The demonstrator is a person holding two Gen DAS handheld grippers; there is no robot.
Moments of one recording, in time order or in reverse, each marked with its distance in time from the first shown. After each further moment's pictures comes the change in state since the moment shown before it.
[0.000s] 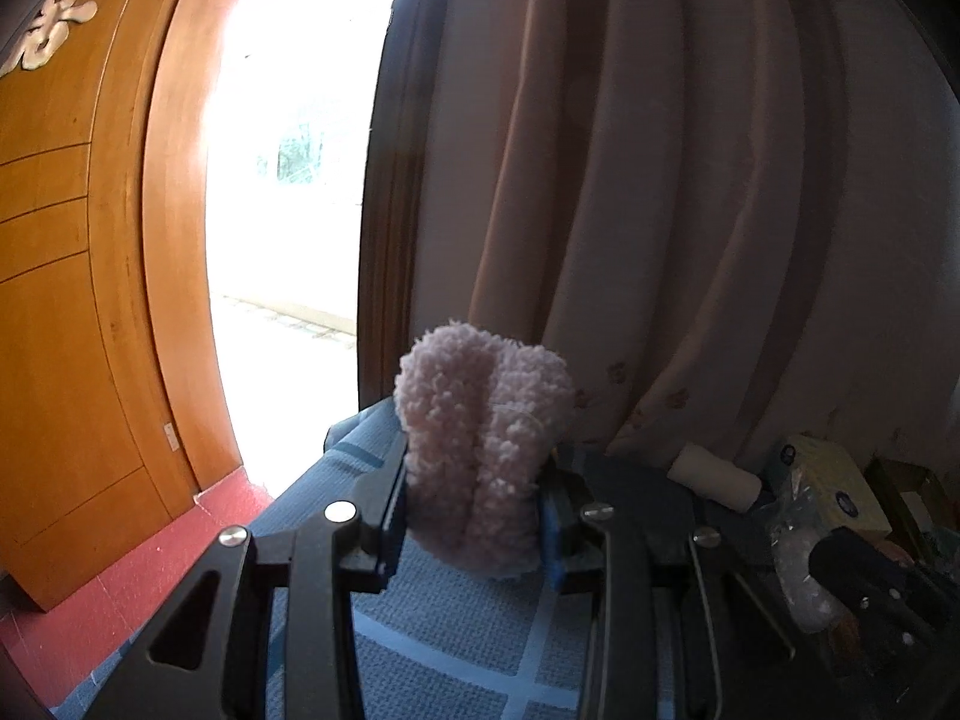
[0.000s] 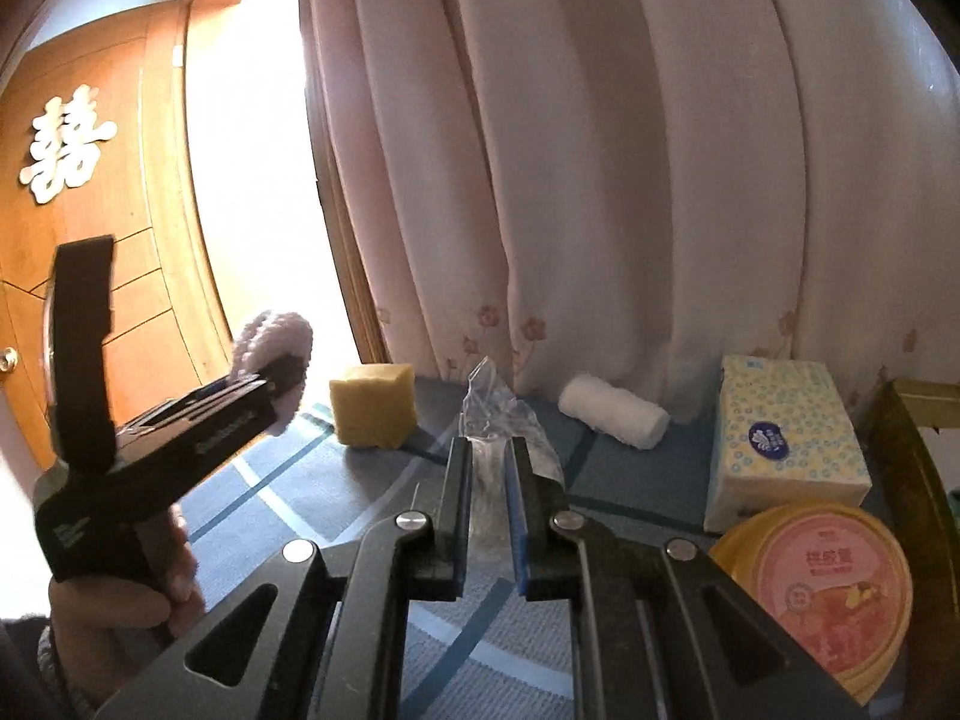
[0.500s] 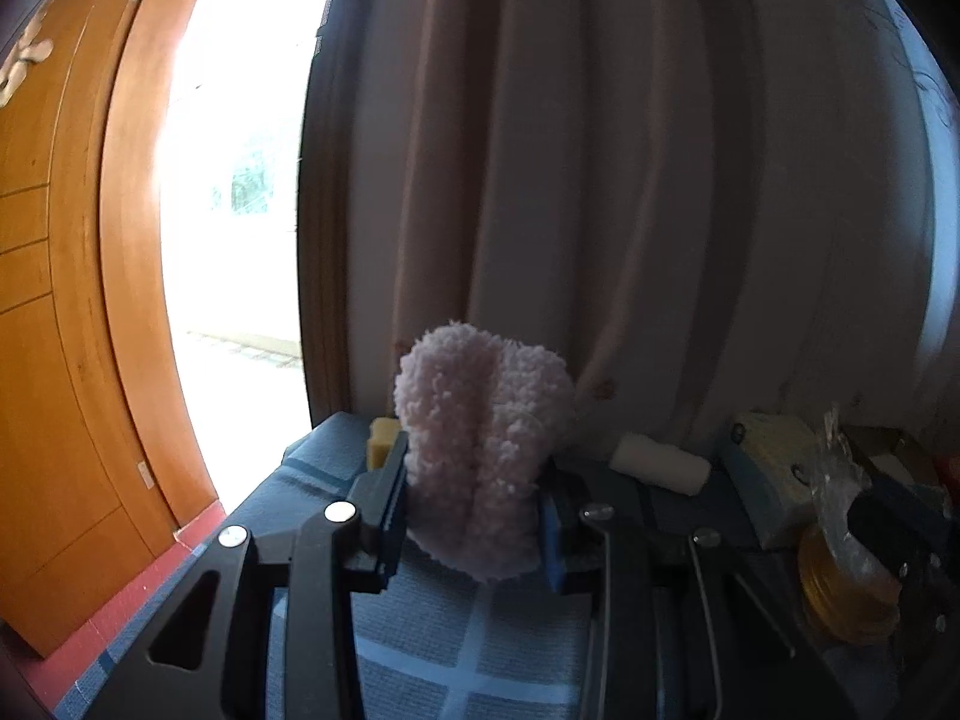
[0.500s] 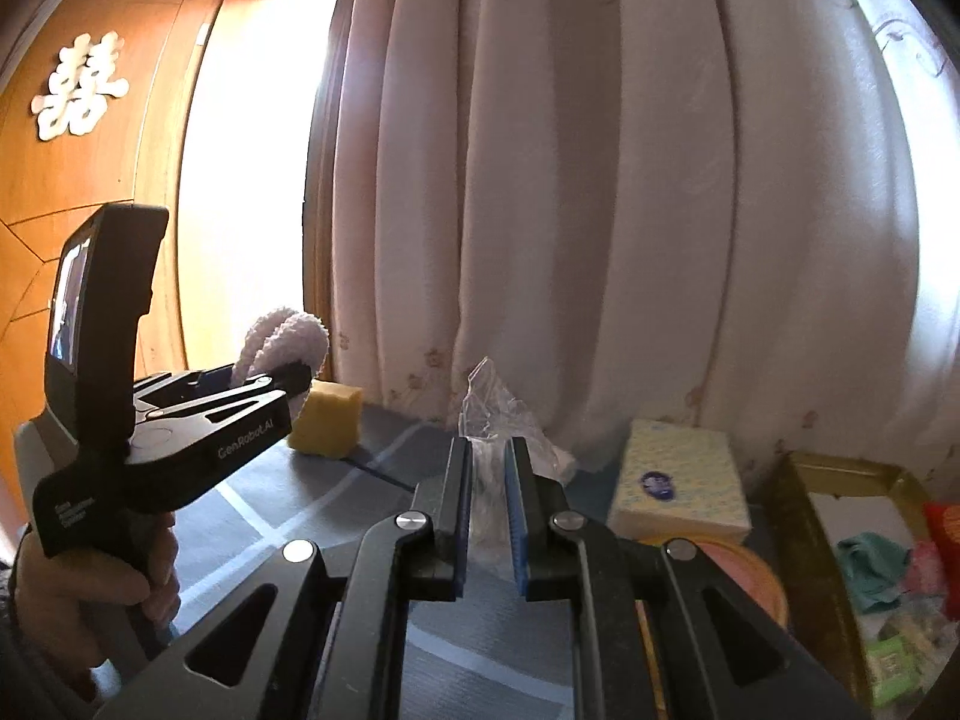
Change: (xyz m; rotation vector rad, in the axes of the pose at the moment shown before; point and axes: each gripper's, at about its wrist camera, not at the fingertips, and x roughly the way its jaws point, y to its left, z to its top) left arm -0.014 -0.029 -0.012 0.095 -0.041 -0.088; right arm -0.044 0.010 -0.008 -0.162 -0.126 -0.188
